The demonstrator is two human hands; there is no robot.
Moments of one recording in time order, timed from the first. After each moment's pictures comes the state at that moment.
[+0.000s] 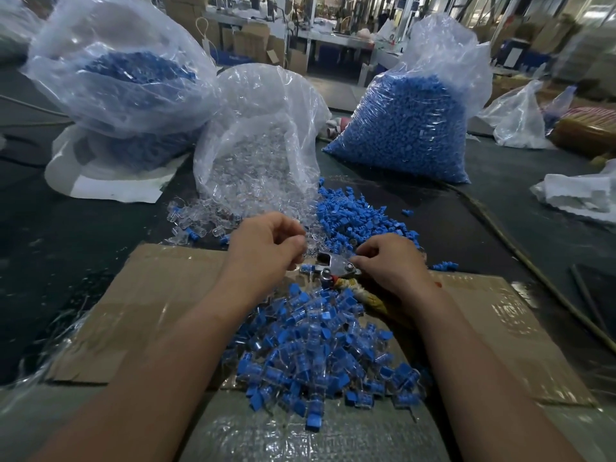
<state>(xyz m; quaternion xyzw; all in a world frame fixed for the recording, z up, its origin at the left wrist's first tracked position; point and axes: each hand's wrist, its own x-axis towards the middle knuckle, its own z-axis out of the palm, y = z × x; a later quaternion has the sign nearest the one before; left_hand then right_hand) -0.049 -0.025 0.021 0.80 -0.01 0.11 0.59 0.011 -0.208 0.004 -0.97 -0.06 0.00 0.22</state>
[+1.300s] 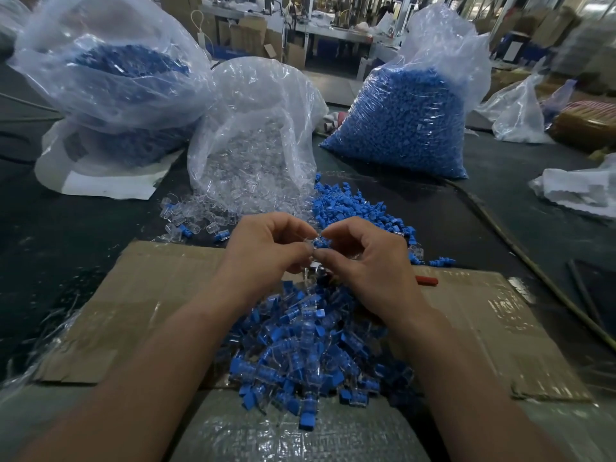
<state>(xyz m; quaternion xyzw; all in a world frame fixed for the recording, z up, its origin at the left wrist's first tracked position) -0.056 -0.030 0.029 0.76 -0.05 0.07 0.64 -0.042 -0.178 0.027 -0.87 -0.22 -0.13 0.43</state>
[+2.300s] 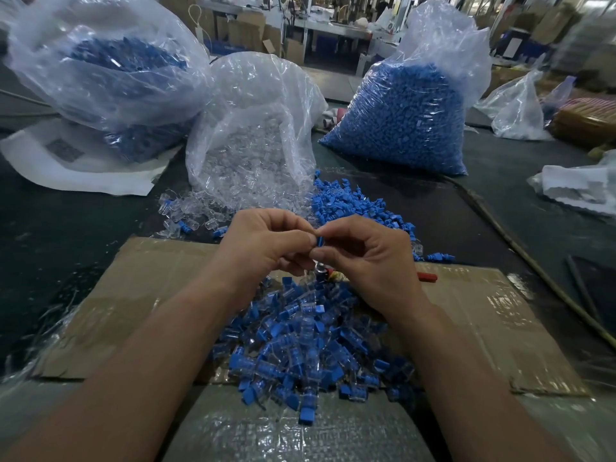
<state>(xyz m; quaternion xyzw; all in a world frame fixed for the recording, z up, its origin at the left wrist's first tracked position) -0.058 -0.027 0.037 0.68 -0.04 -0.02 0.73 -0.046 -0.180 0.027 -0.77 -0.32 -0.13 0.53</state>
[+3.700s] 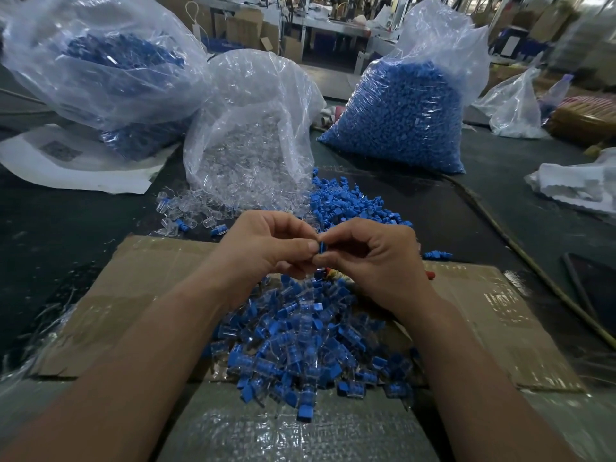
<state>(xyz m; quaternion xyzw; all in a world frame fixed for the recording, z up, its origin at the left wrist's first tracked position) -0.055 -0.022 0.032 0.69 -0.07 -0.07 0.72 -0.043 -0.190 0.029 -0.81 -0.35 -0.17 0.45</state>
